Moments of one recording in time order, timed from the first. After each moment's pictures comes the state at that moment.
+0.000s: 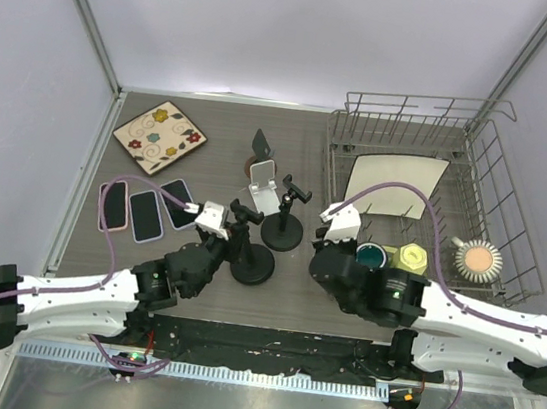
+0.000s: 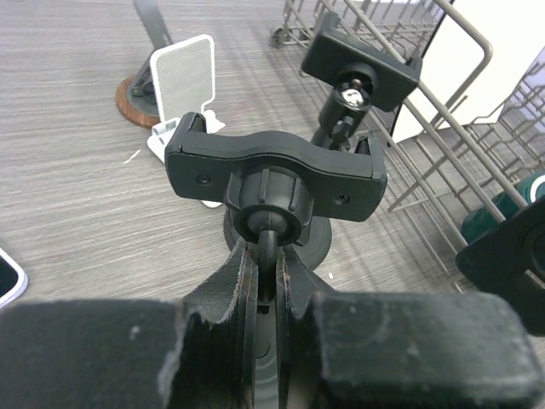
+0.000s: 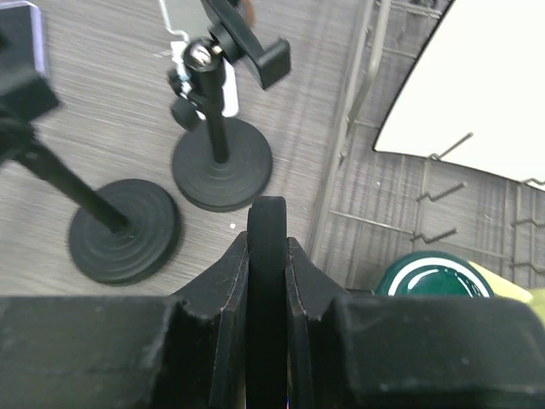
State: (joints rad) left arm -1.13 0.84 0.35 0.35 -0.75 -0.38; right arm 1.31 1.04 0.91 -0.61 0.95 0.55
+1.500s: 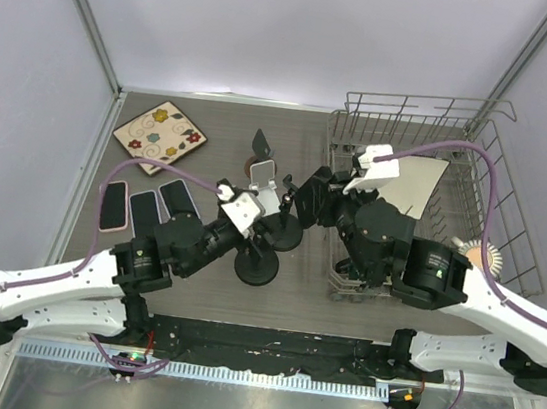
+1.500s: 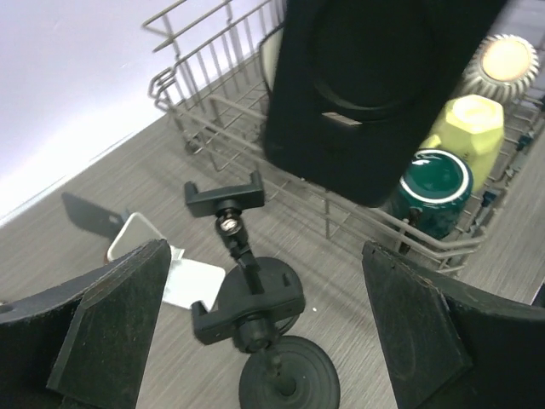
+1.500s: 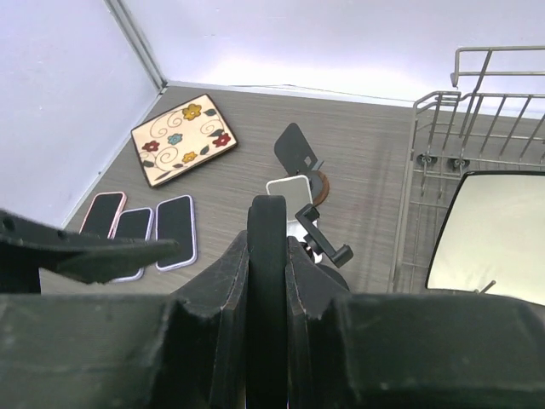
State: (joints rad) left arm -1.16 0.84 0.79 0.02 -0.39 0.09; right arm 1.28 1.04 1.33 -0.42 0.90 0.32
